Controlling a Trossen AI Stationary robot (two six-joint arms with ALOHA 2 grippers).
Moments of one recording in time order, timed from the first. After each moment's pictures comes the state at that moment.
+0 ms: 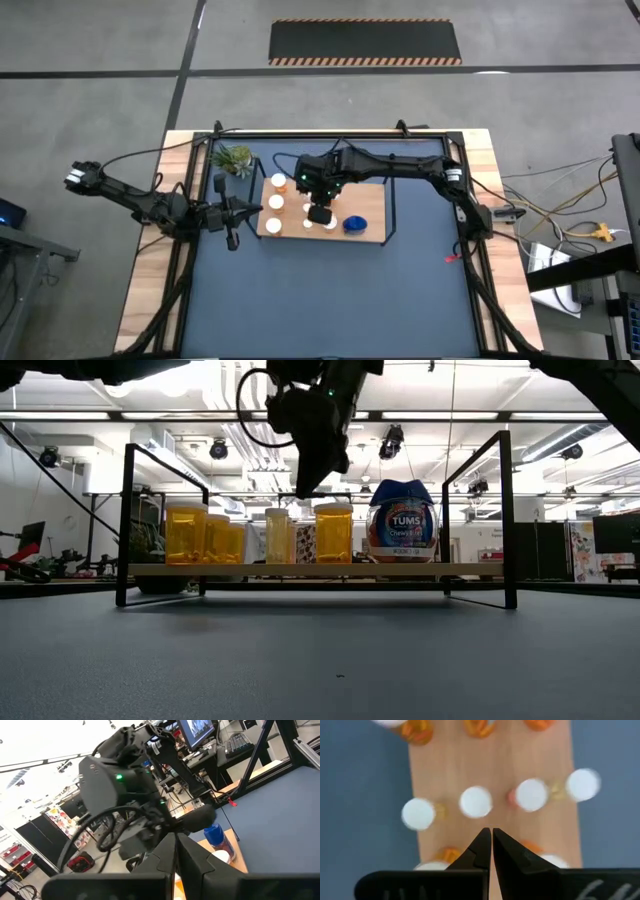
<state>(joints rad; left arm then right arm) -0.36 0.57 0.41 0.23 -0.52 0.58 -0.13 2.15 2.07 -1.10 -0.05 0.03</state>
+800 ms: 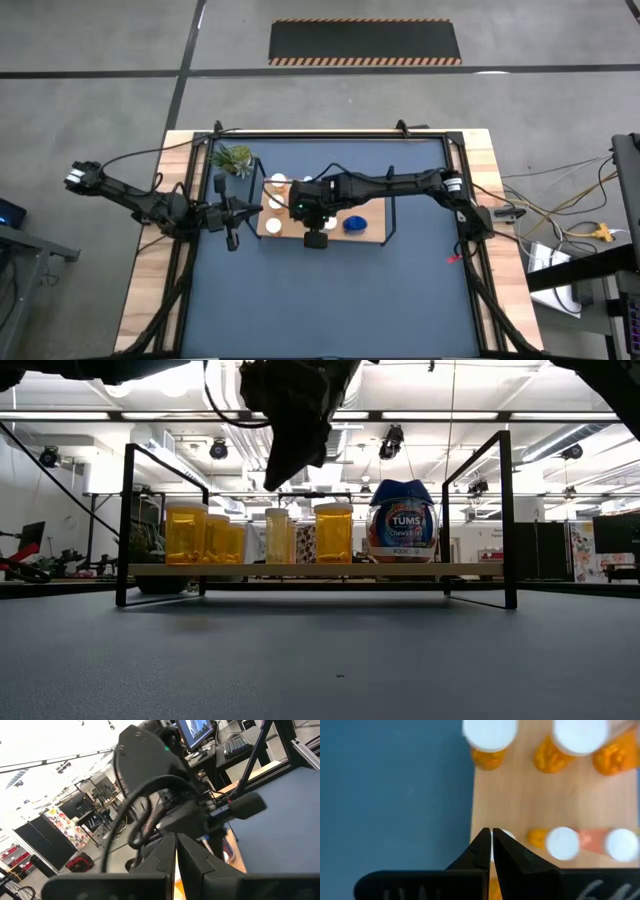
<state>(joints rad) -0.36 0.57 0.41 0.23 -0.52 0.58 0.00 2.15 2.01 -0.93 -0.05 0.00</state>
